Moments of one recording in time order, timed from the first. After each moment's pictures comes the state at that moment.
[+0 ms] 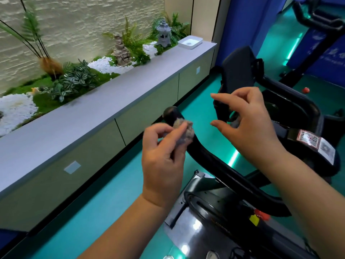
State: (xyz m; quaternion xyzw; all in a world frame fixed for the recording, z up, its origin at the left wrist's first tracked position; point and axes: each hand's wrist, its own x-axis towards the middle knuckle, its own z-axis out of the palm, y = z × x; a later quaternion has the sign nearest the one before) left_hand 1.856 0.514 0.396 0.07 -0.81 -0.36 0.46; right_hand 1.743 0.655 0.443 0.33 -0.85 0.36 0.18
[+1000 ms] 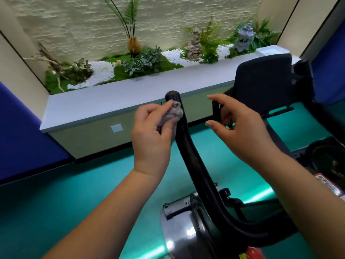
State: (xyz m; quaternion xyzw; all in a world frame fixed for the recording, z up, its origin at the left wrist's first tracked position) left_hand 1.842 0.563 0.406 0.32 -0.75 -0.26 0.52; right_hand 1.690 0.670 0.436 0.53 -0.75 0.40 0.00
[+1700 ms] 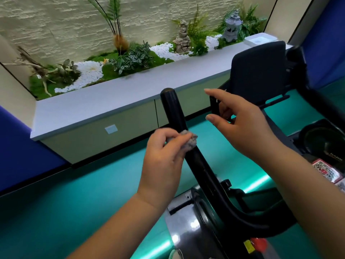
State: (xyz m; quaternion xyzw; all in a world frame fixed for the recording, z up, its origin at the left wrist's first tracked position) left_hand 1.861 0.592 0.387 0.20 -0.84 -0.24 0.45; right_hand 1.691 0.673 0.434 0.51 -0.76 0.40 -0.01
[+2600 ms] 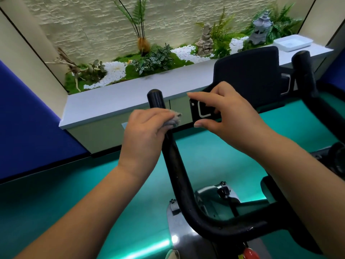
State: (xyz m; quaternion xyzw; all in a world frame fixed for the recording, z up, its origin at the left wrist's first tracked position) left_hand 1.838 0.585 0.419 0.26 -0.88 -0.06 0.39; right_hand 1.652 0.679 0.453 0.63 -0.71 0.31 0.00
